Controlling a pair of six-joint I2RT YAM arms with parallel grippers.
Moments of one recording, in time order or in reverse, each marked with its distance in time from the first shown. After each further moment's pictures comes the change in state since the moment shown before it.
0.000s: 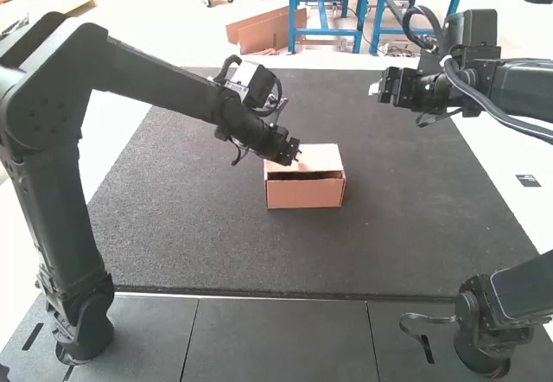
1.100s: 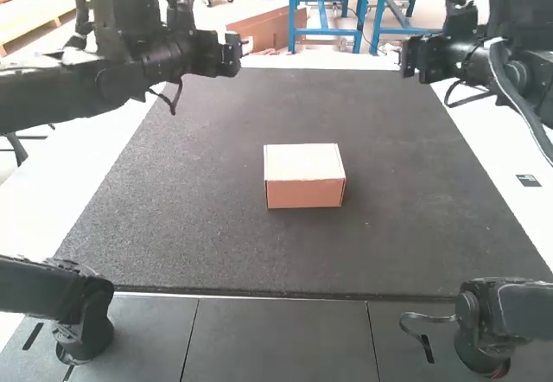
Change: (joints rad) left arm 0.127 -0.730 -0.237 0.324 -0.106 0.010; right arm 0.000 -0.331 -0.042 0.121 0.041 -0.343
